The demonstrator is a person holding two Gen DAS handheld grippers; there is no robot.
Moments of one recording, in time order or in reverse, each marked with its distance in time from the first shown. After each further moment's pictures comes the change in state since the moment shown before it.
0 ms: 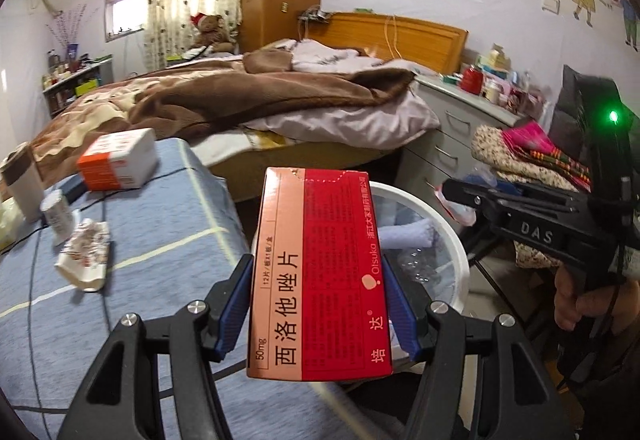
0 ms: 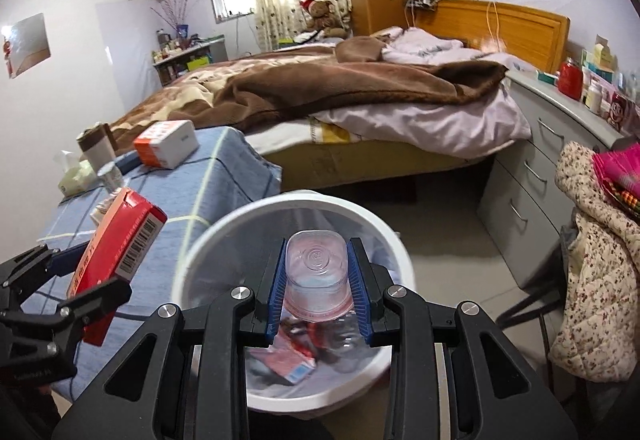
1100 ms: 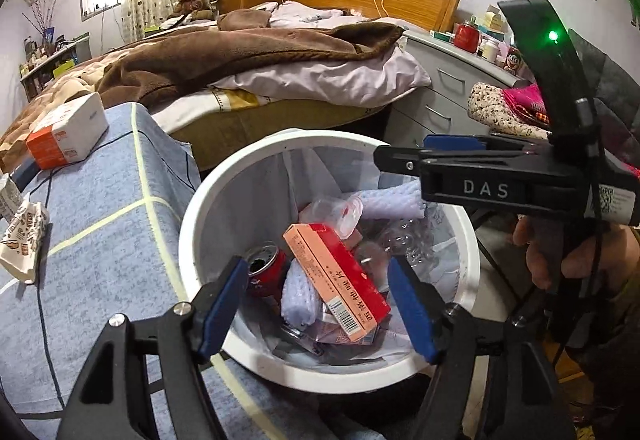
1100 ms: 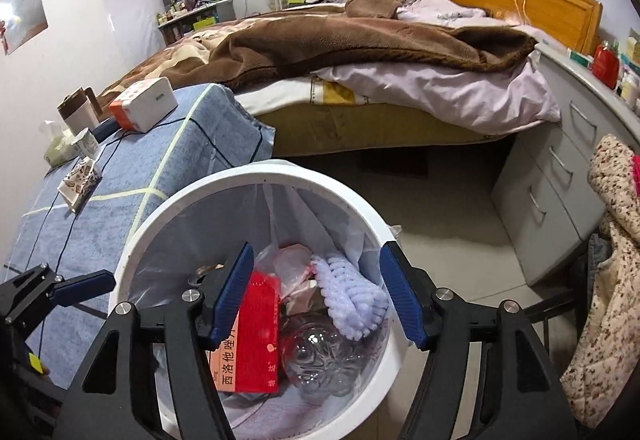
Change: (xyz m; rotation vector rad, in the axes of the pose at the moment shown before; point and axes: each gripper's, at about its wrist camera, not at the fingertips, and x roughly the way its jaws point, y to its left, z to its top) left arm 0.063 -0.028 -0.014 0.013 0.123 -0.039; right arm 0.060 -0.027 0.005 -0.053 0.138 0.045
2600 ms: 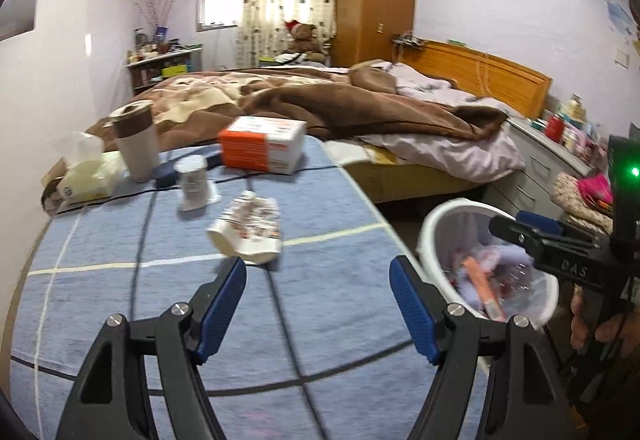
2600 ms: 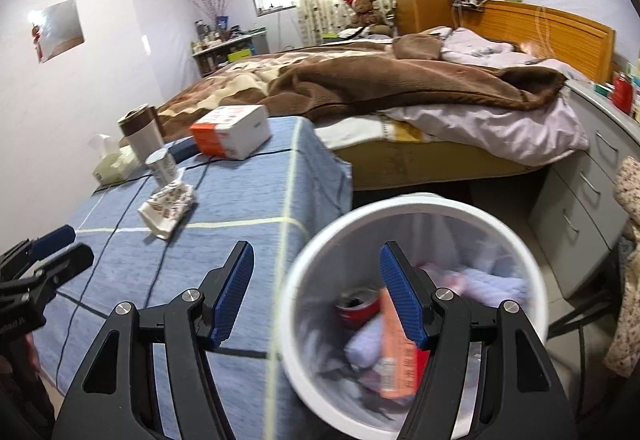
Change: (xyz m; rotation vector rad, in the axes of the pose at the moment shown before) left arm -0.137 0.166 -0.041 -0.221 -0.206 0.284; right arm -0.021 0.128 0.000 -0.009 -0.132 0.091
